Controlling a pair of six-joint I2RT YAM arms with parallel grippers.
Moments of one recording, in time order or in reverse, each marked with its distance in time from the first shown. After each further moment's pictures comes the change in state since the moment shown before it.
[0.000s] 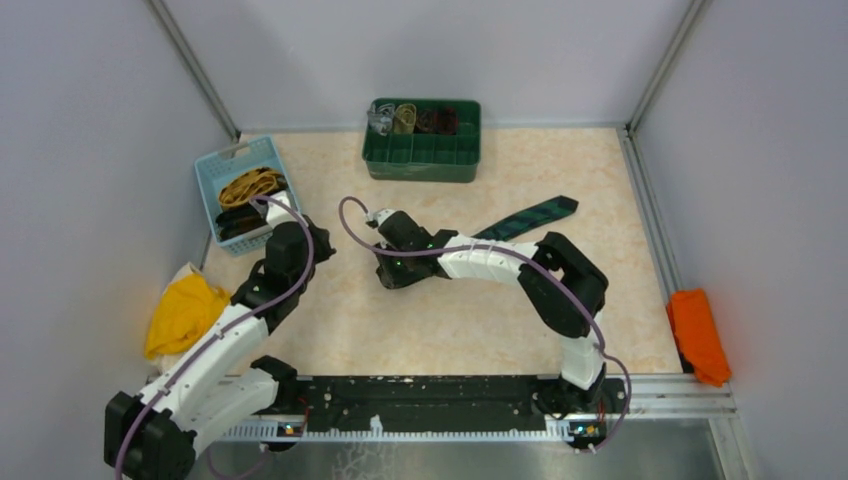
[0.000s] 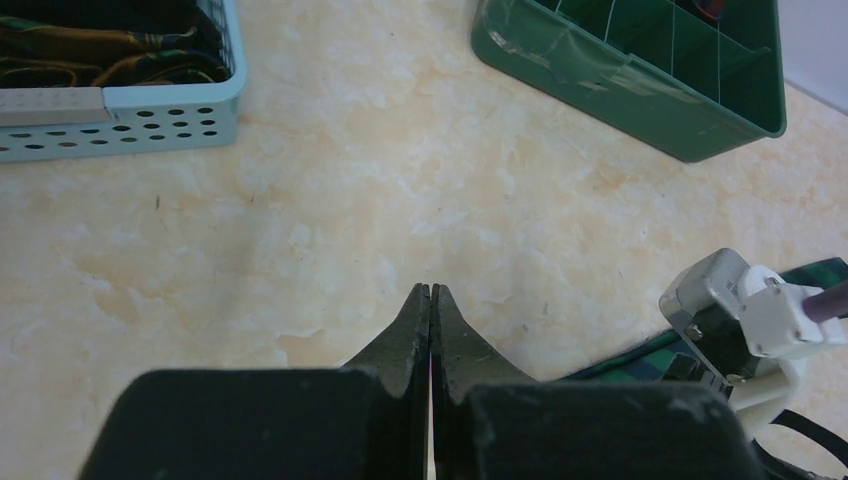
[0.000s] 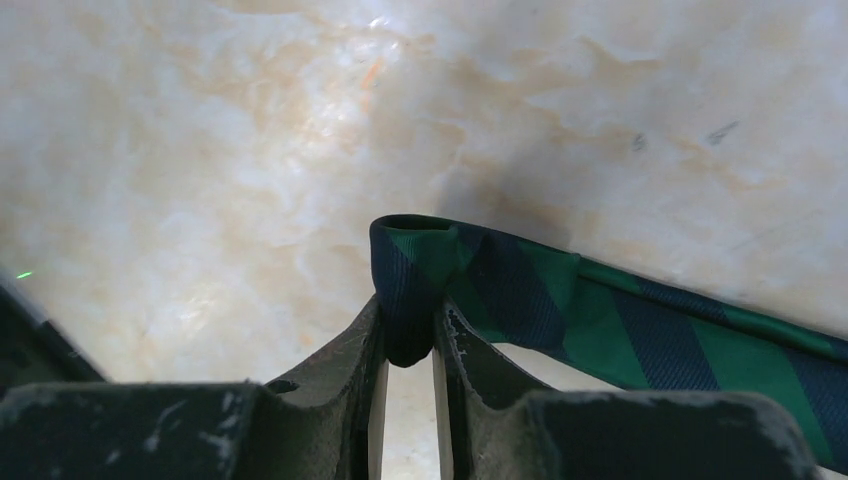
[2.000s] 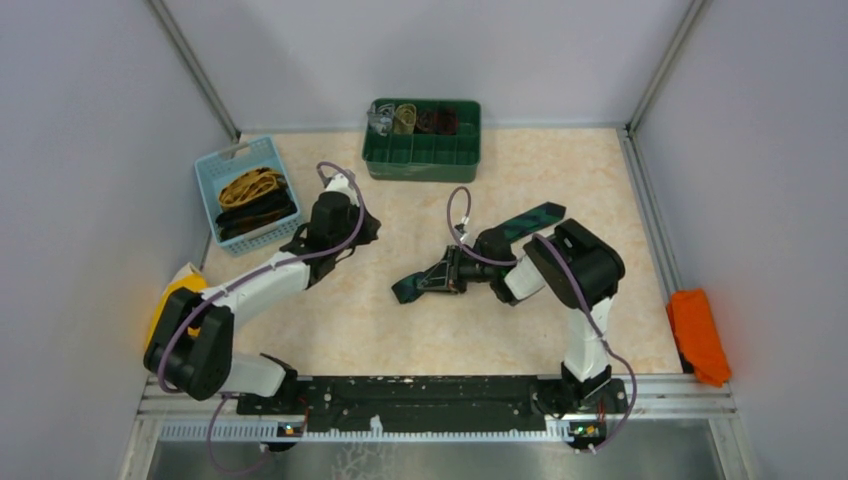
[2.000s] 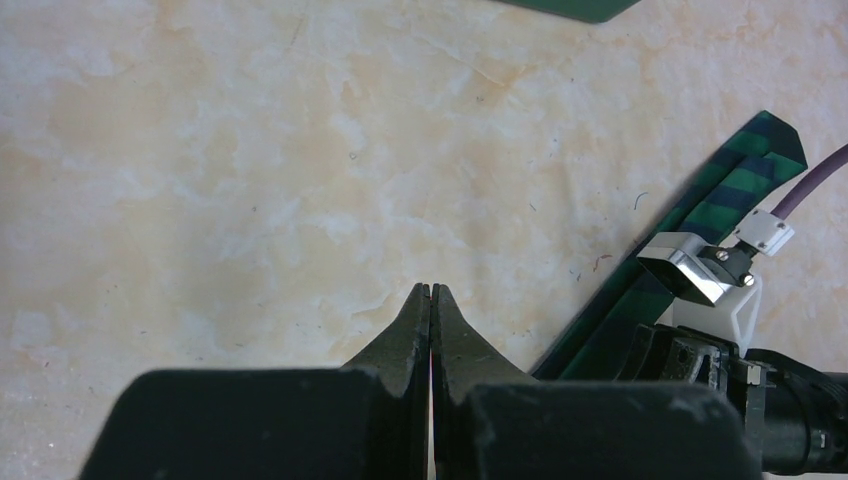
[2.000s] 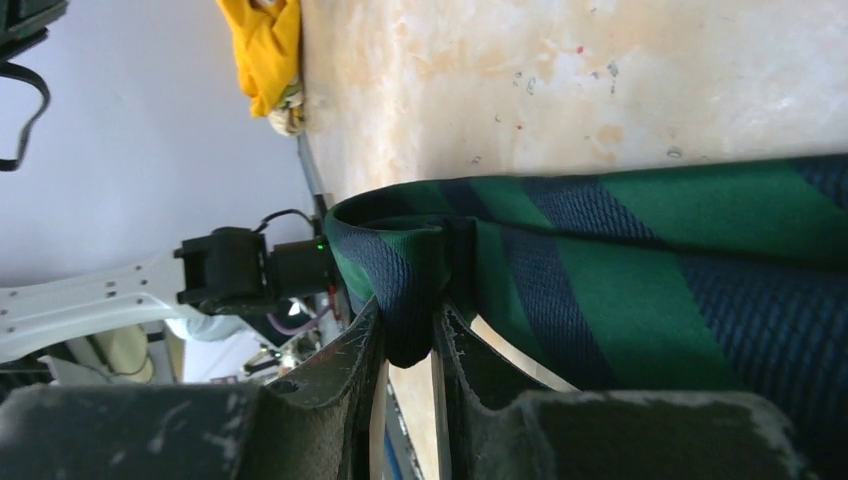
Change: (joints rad) left arm -0.032 0.518 0.171 0.257 0.338 0.067; right arm -0.414 0.053 -0.717 1.222 -0.797 0.761
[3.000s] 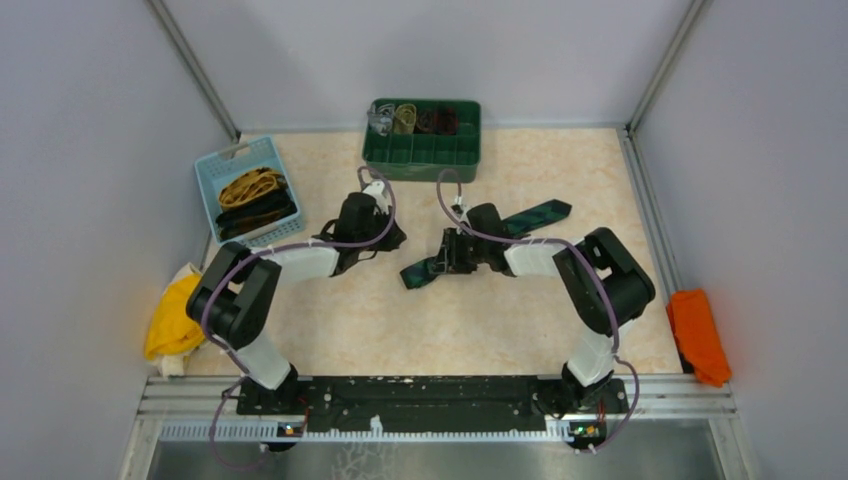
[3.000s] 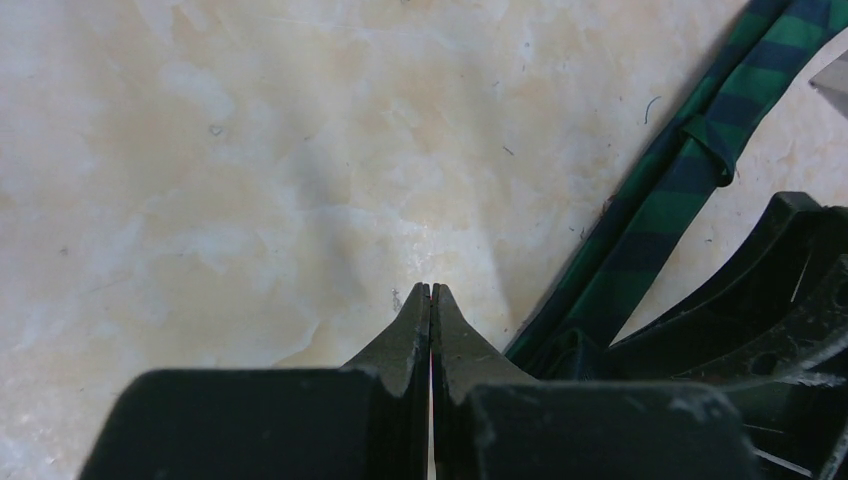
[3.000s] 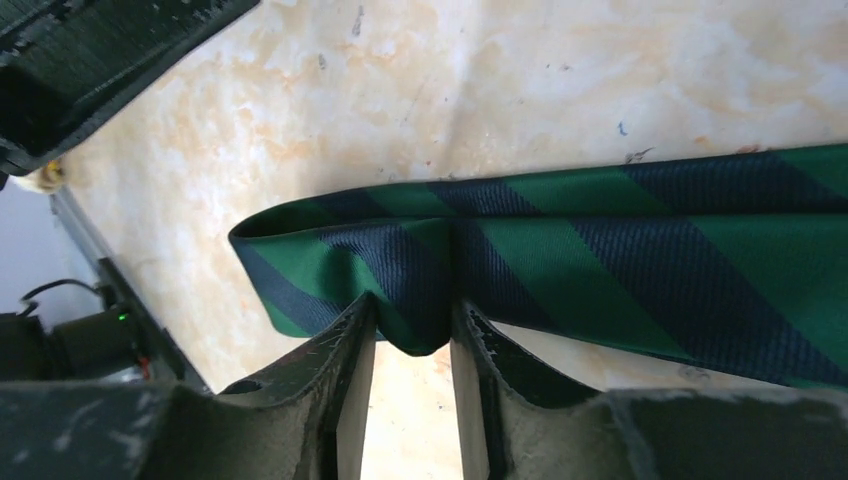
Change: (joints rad) left arm -0.035 0.284 0.063 0.129 0.178 0.076; right arm 0.008 -0.211 0.215 -0.763 0.340 -0.479
